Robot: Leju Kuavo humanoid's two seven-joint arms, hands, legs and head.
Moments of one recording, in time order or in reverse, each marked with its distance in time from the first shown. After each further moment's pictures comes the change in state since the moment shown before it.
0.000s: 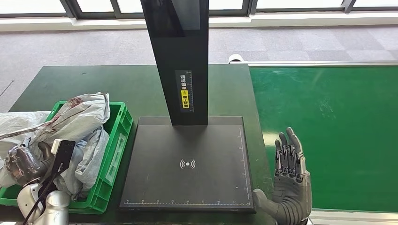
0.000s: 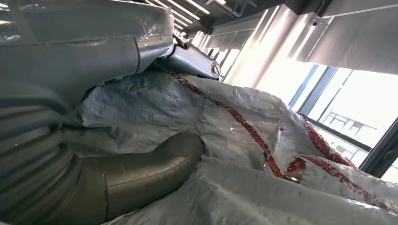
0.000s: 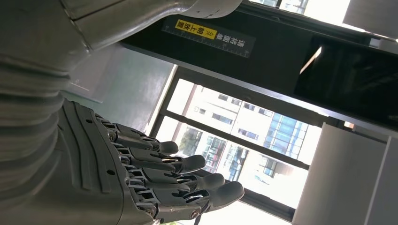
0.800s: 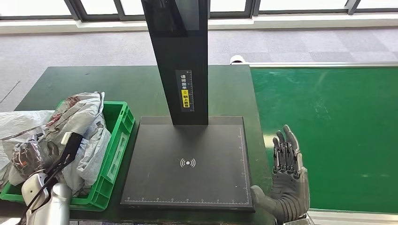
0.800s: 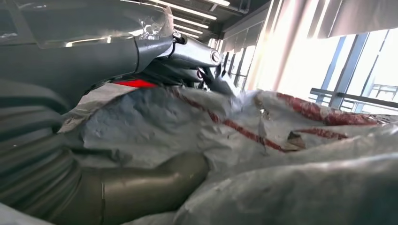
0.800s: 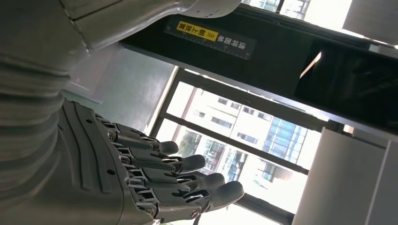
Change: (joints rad) left arm -0.089 0.028 0.017 0.176 -0.246 -0.103 0.180; right arm -0.009 0.051 -0.052 0.013 0.034 0.077 0.000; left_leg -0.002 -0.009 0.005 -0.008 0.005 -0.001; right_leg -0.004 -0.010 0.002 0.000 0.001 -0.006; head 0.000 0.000
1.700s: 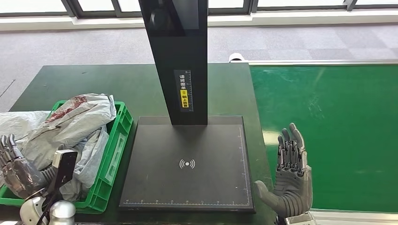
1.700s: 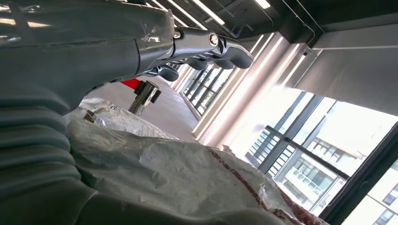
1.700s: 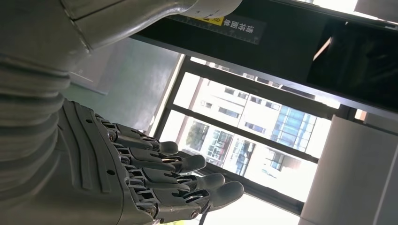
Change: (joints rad) left arm 0.173 -0.154 0.009 -0.335 0.272 0.185 -0.325; right arm -0.007 0.026 -0.024 0.012 0.006 -0.023 0.000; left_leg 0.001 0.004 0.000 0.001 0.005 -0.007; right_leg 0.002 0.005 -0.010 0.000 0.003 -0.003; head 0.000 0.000
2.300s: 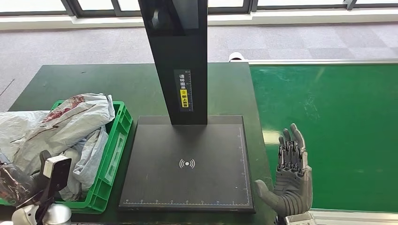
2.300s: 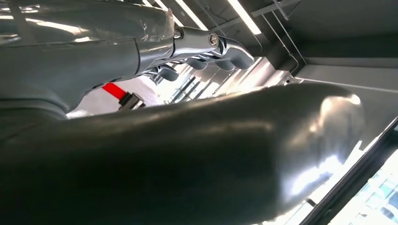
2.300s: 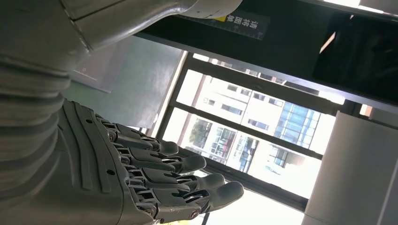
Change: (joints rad) left arm 0.026 -0.107 0.042 -0.153 0.114 -0.008 -0.175; right arm 0.001 0.003 0.000 0.008 0.000 -0.020 0.000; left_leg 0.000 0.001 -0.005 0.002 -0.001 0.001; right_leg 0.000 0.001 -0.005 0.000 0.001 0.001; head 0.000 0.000
